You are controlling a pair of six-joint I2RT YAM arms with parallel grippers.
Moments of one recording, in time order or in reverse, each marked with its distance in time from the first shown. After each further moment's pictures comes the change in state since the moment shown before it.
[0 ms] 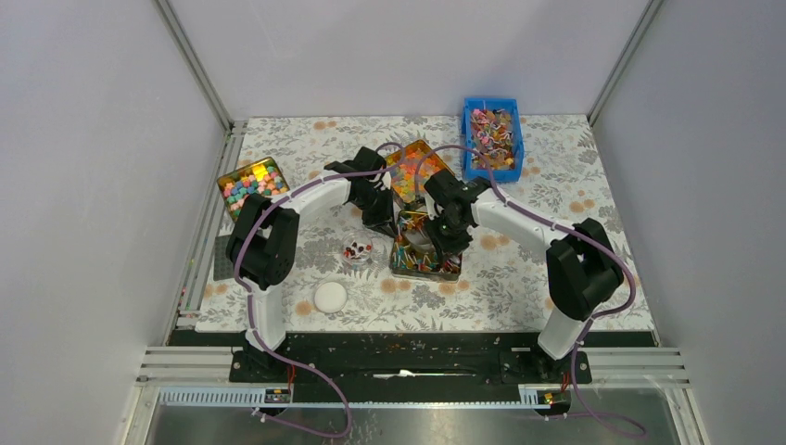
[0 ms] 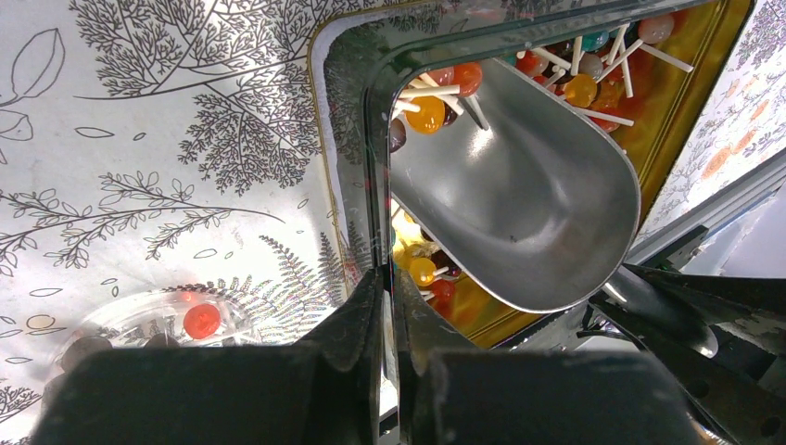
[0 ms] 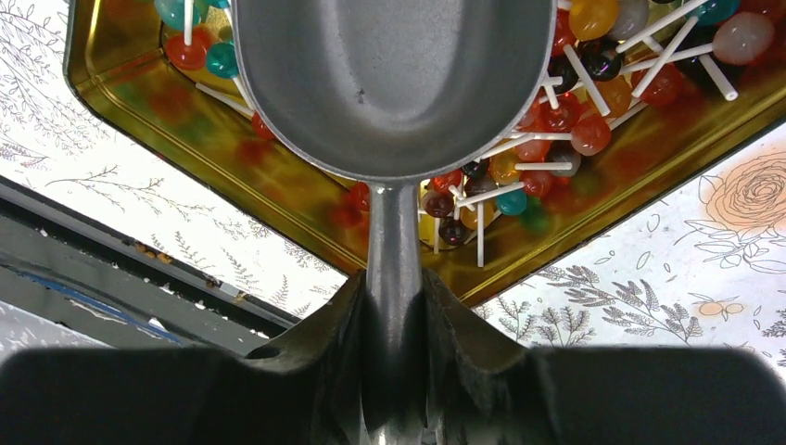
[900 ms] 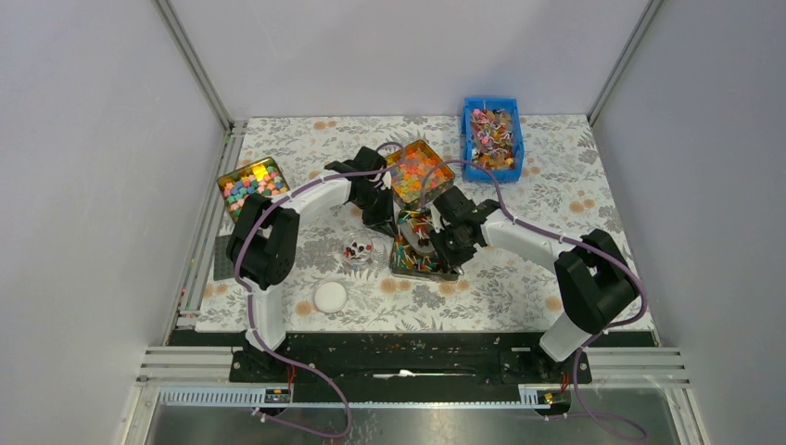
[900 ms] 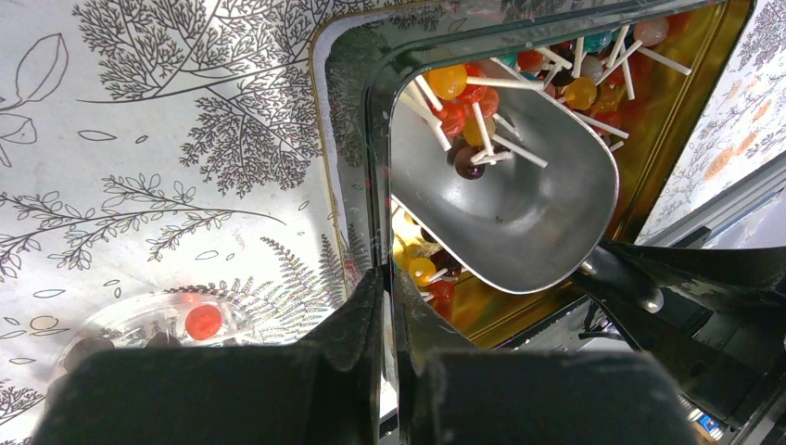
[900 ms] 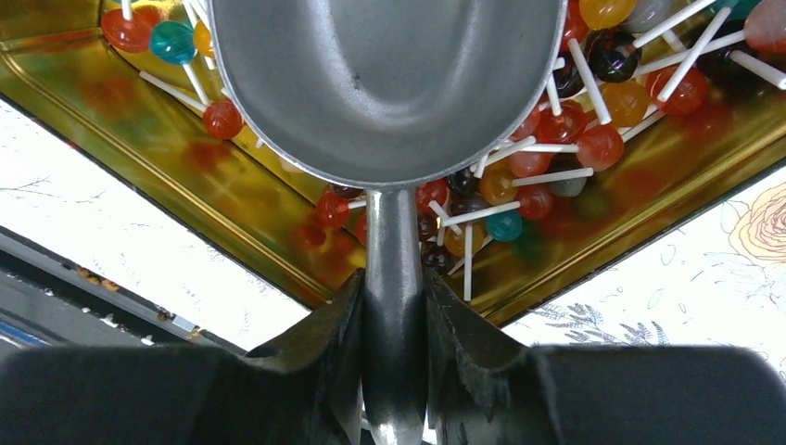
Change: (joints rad) left arm -0.002 0.002 0.004 -0.002 -0.003 0.001; right arm 0.003 -0.093 -0.231 0.229 0.013 -0.021
